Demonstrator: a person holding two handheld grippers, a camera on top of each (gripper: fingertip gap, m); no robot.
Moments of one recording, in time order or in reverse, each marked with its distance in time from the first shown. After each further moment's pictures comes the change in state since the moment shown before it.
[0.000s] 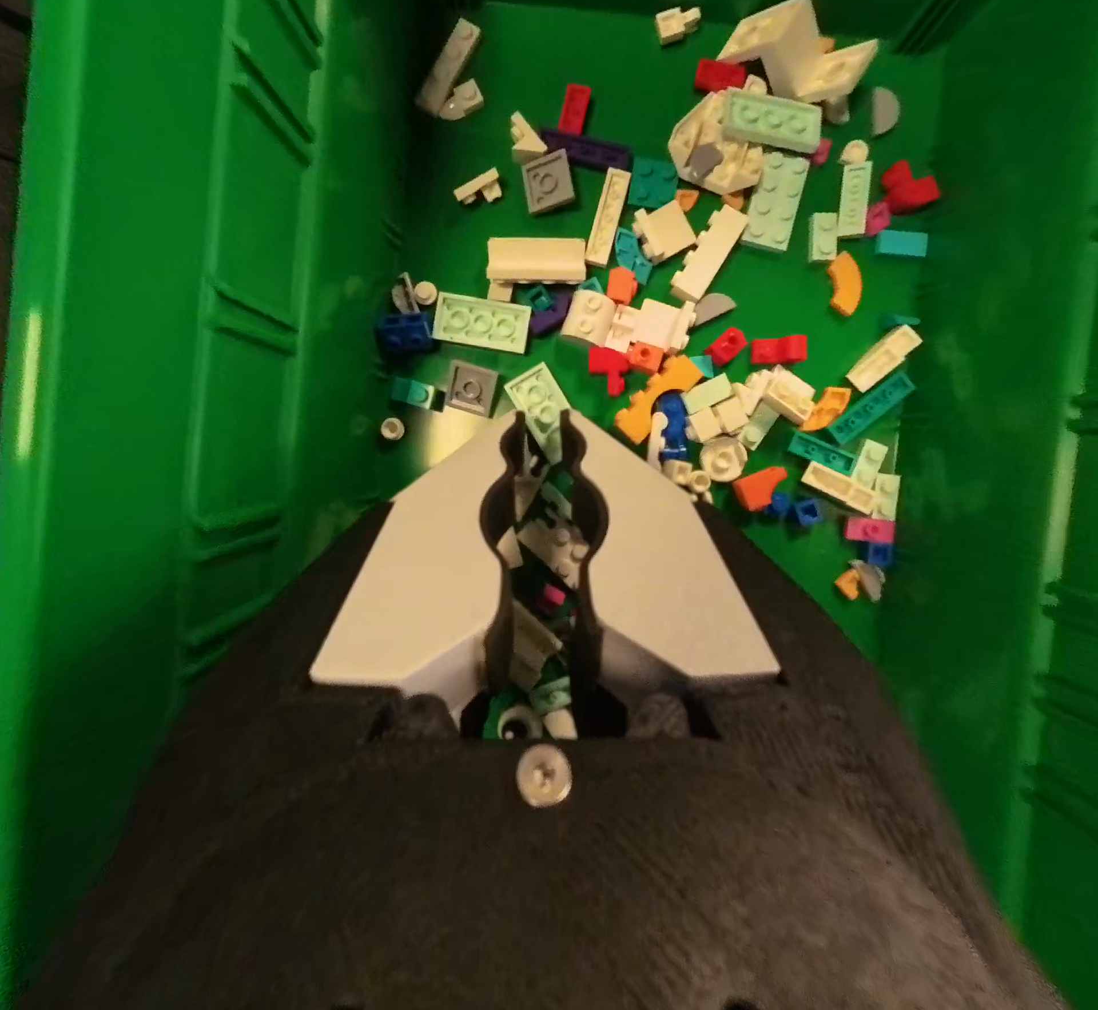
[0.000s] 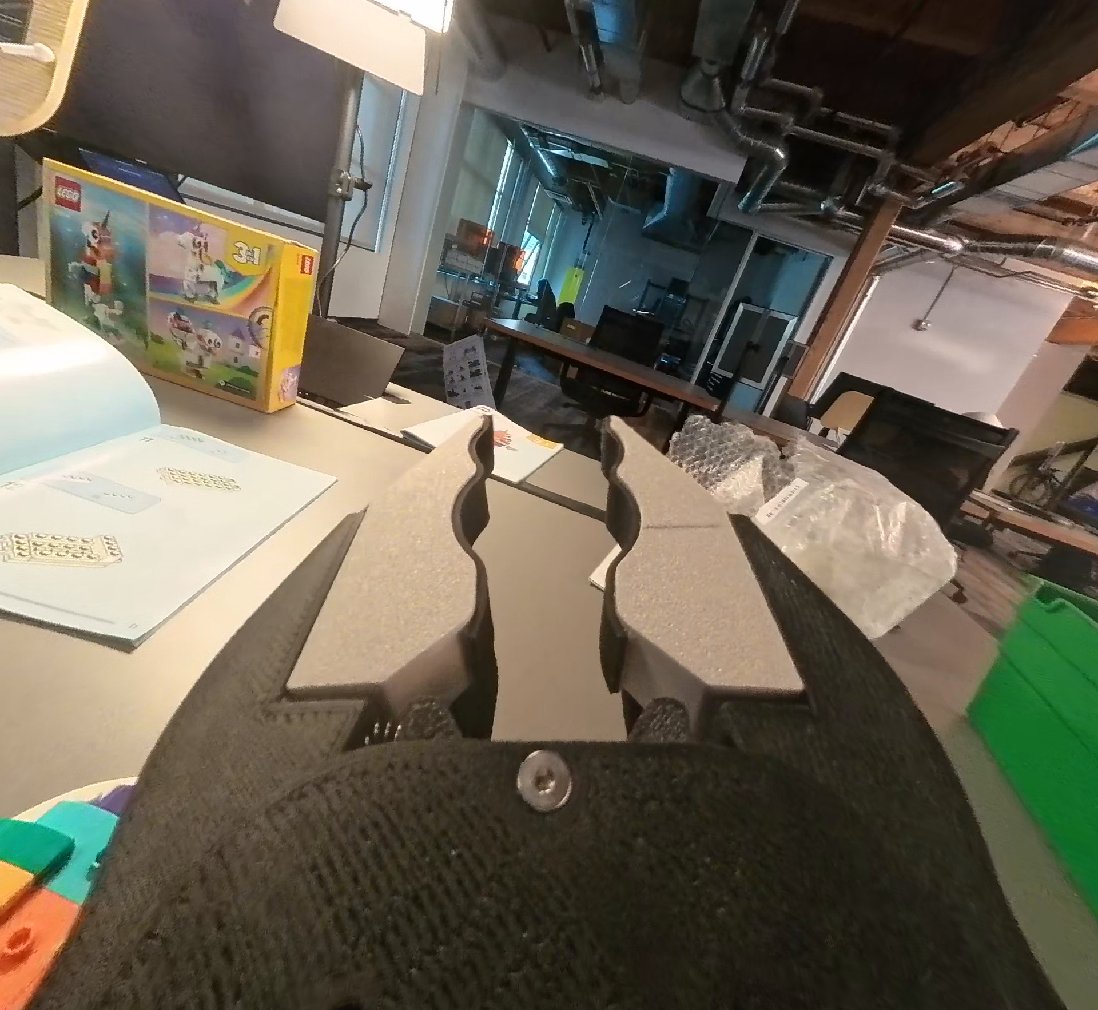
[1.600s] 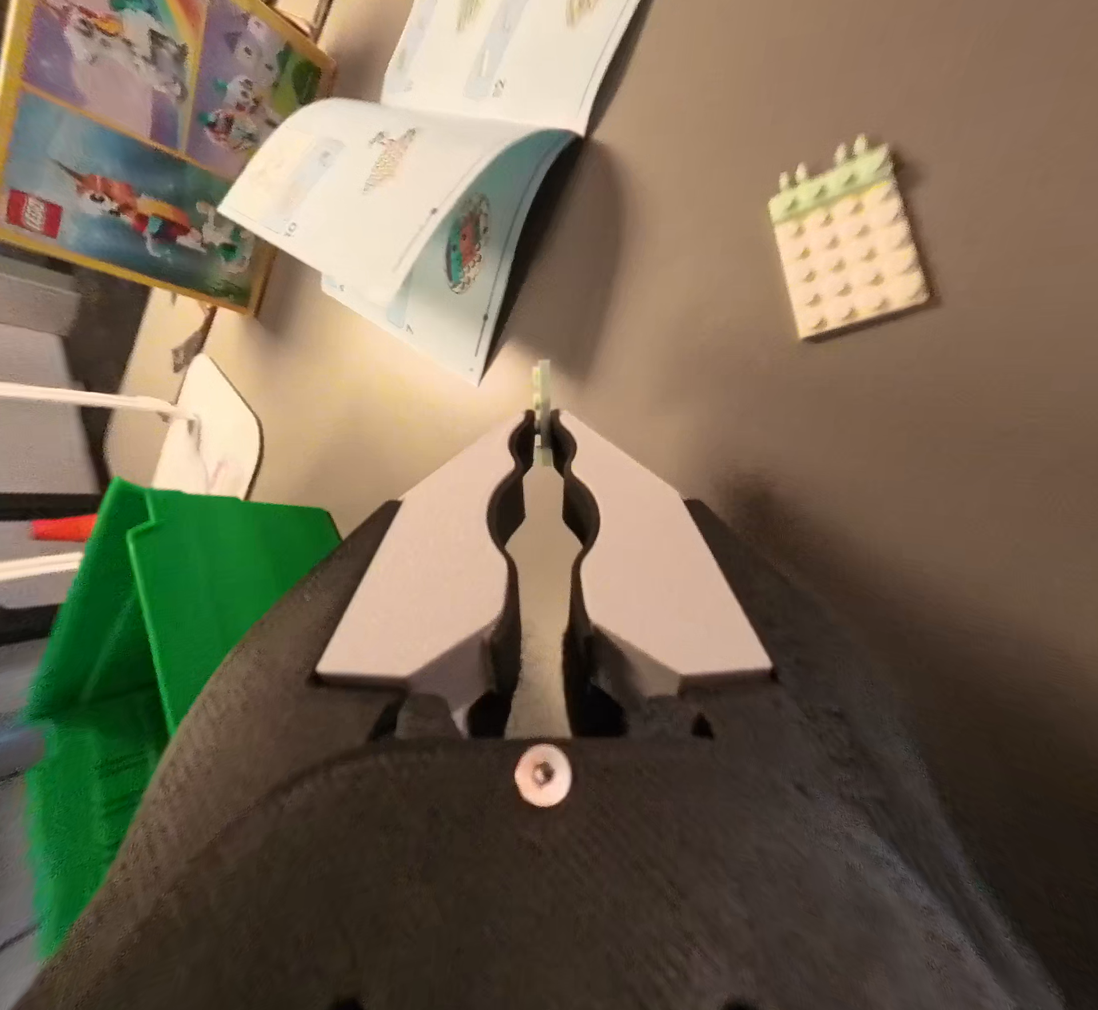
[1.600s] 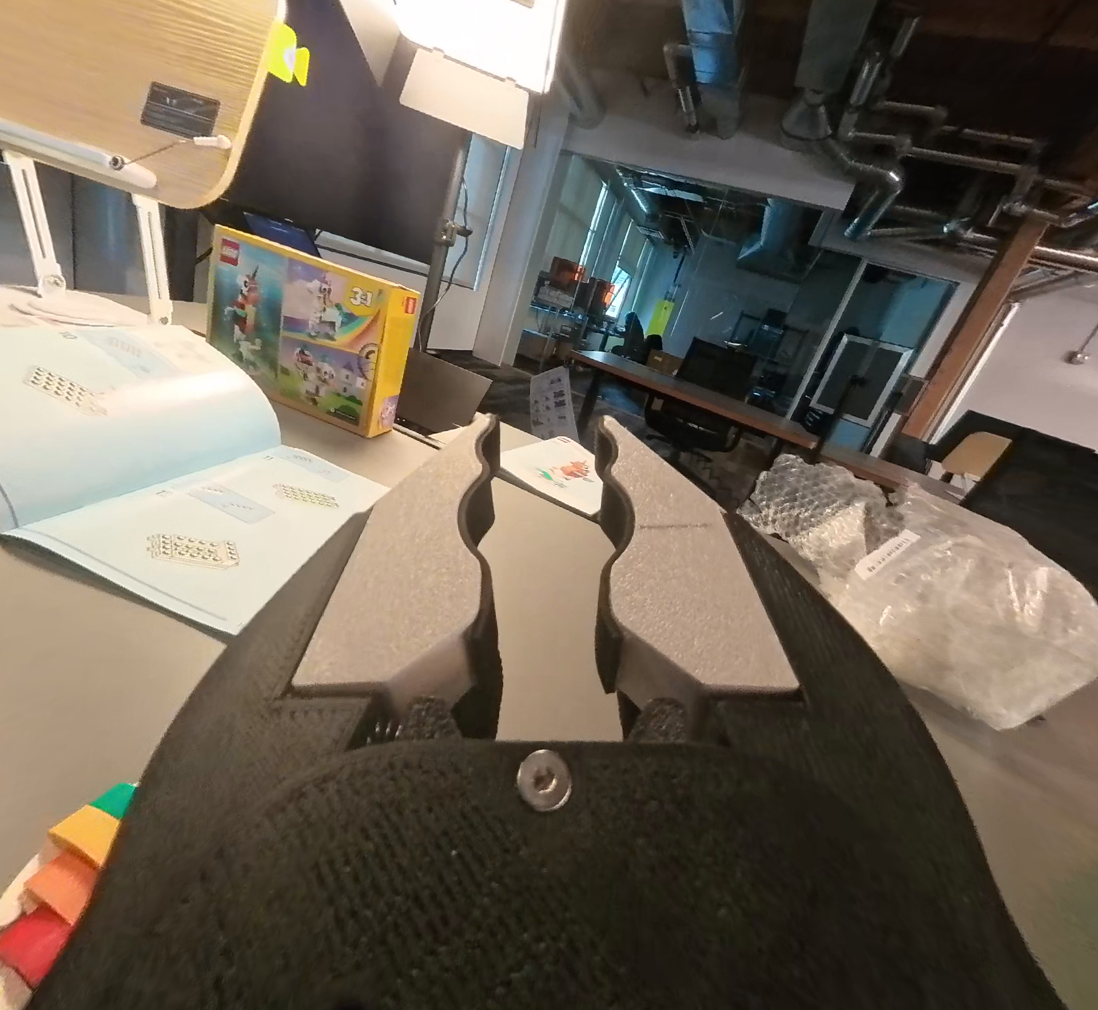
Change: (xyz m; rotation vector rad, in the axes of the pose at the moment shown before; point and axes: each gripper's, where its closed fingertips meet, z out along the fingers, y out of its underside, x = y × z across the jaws) left arm 0.294 -0.016 -0.026 0.359 0.022 1.006; right arm -0.024 -0.013 0.002 0.064 -0.172 0.057
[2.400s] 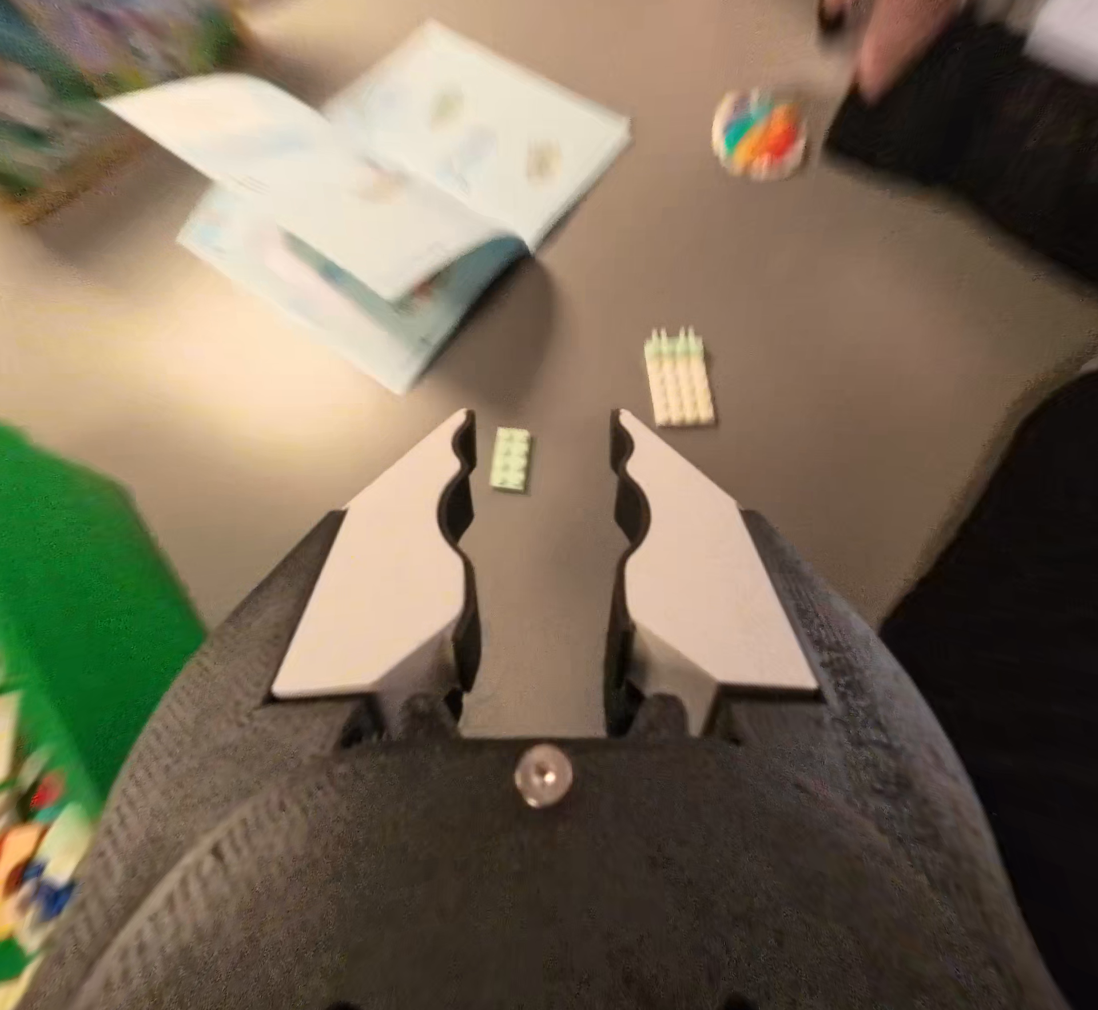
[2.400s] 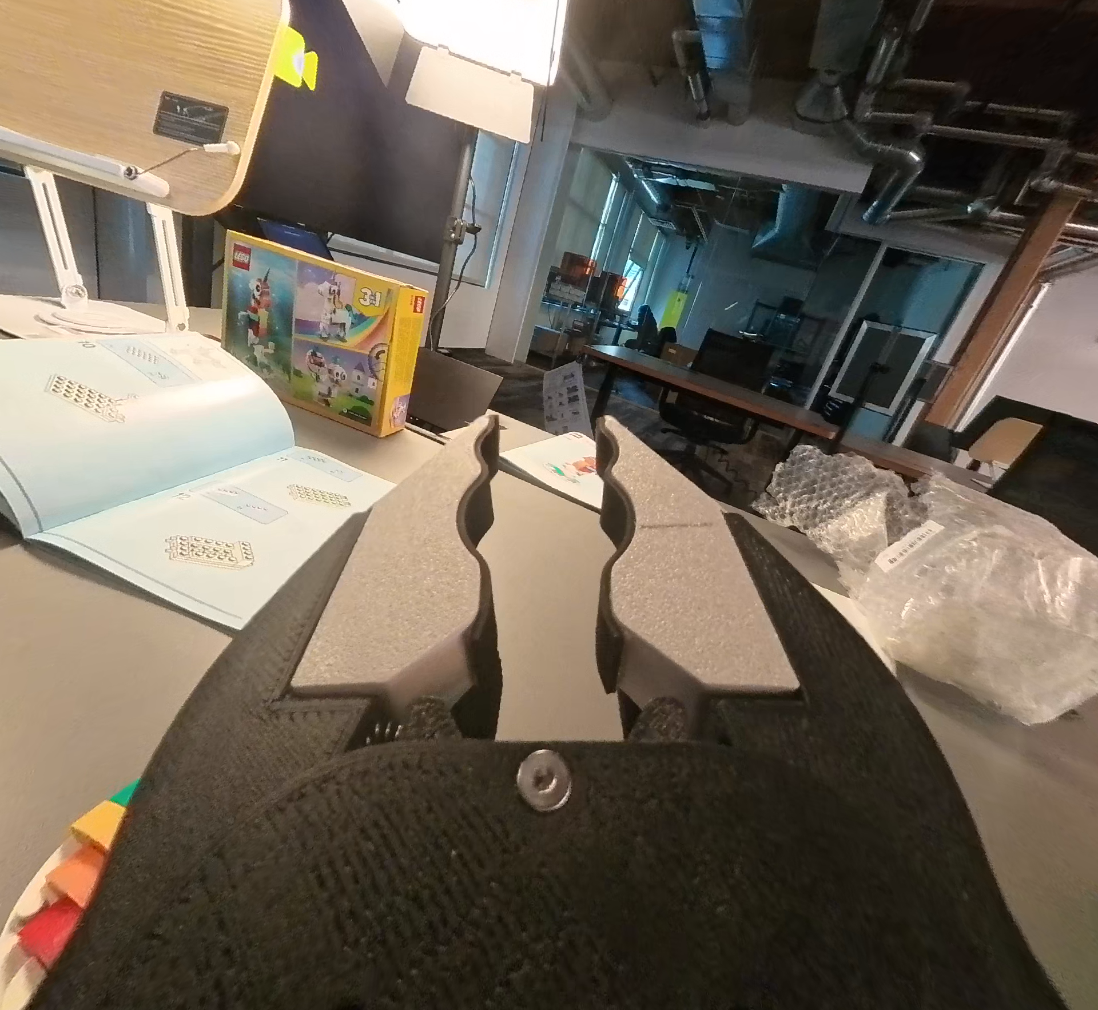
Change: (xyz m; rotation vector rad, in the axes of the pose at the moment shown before) left arm -0.018 -0.020 -0.050 0.214 0.393 -0.513; right arm -0.001 0.002 0.000 -0.008 -0.017 0.036
